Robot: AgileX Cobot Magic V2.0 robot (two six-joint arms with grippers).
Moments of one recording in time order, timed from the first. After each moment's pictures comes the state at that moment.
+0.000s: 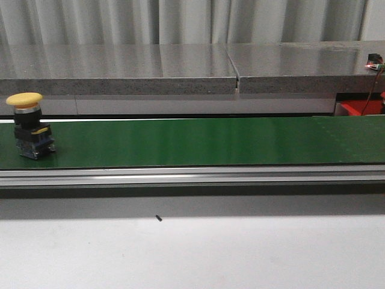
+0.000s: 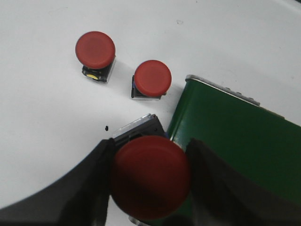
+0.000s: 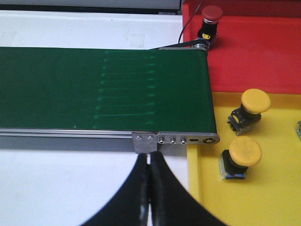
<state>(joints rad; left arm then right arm) 0.44 1.62 -1.37 -0.24 0.92 0.12 -0.03 0.56 -0.60 0.05 0.68 0.03</state>
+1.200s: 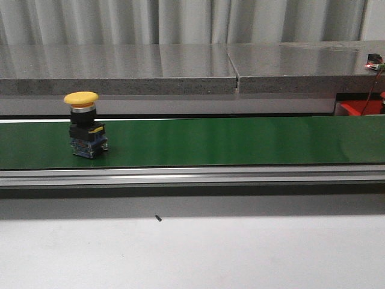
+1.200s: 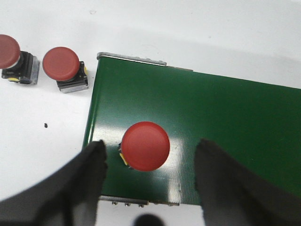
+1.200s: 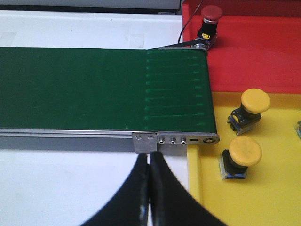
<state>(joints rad) 0.30 1.40 -1.22 -0.29 0.91 0.23 -0.03 0.56 -0.60 0.05 0.68 0.03</state>
